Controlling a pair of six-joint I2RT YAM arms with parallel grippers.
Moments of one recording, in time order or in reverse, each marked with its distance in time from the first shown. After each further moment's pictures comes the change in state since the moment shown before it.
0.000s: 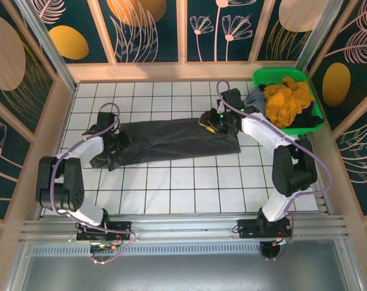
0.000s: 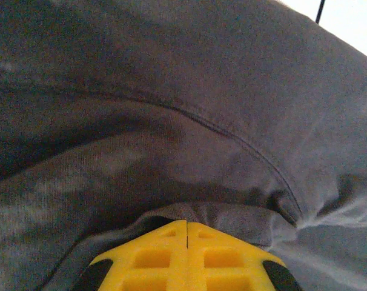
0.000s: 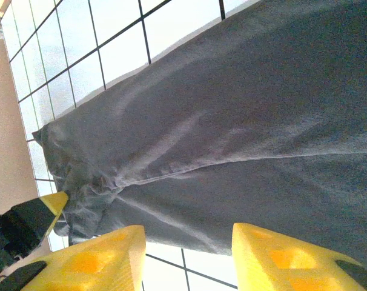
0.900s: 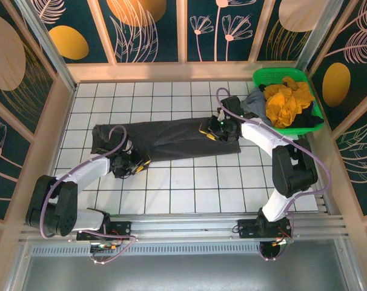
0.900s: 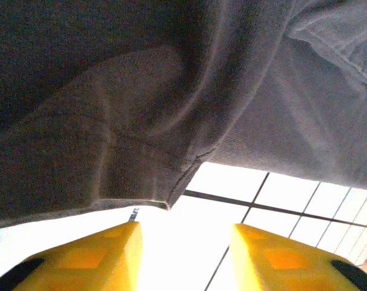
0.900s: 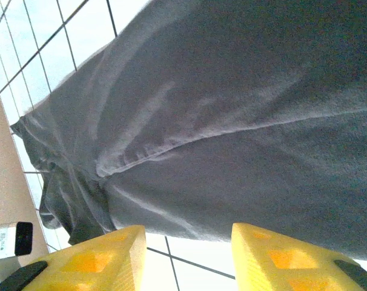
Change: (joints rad) left arm -0.200 -0.190 -0.233 -0.006 0.177 -0.372; right arm 0.000 -0.008 -0.111 0.043 -0.029 0.030
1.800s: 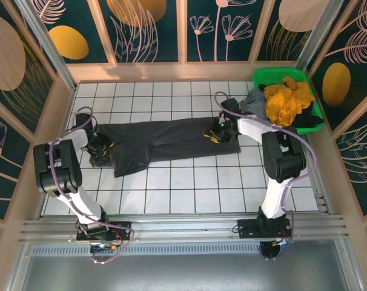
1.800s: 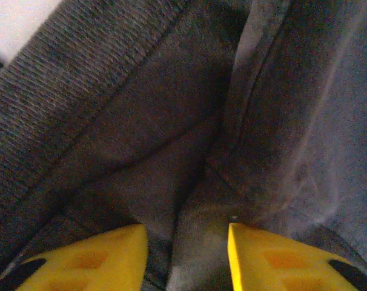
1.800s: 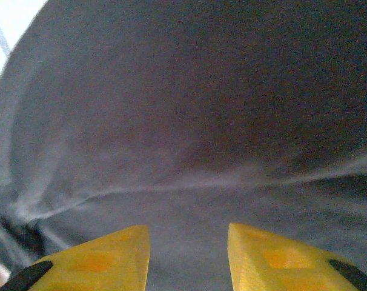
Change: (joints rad) left arm 0.491 0.410 0.352 -0.081 -0.169 0.230; right arm -0.067 0.202 0.058 -0.012 0.048 -0.068
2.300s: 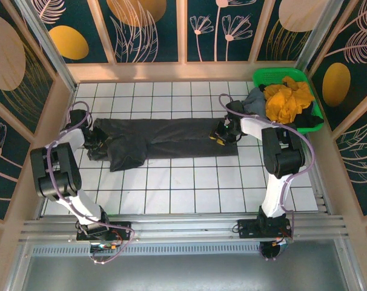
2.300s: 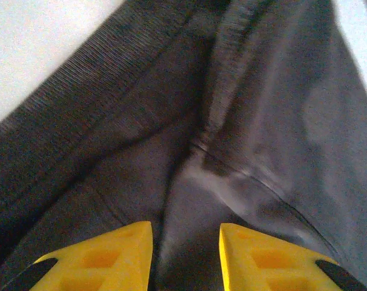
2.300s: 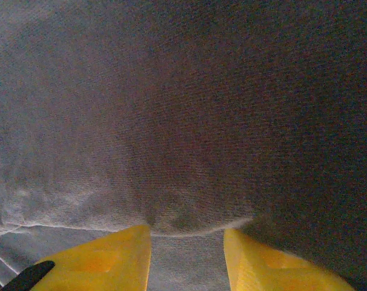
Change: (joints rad) left arm 0.020 -0.087 -0.015 0.058 0.017 0.047; right arm -0.047 0.042 -0.011 -0.013 0.023 -0.047
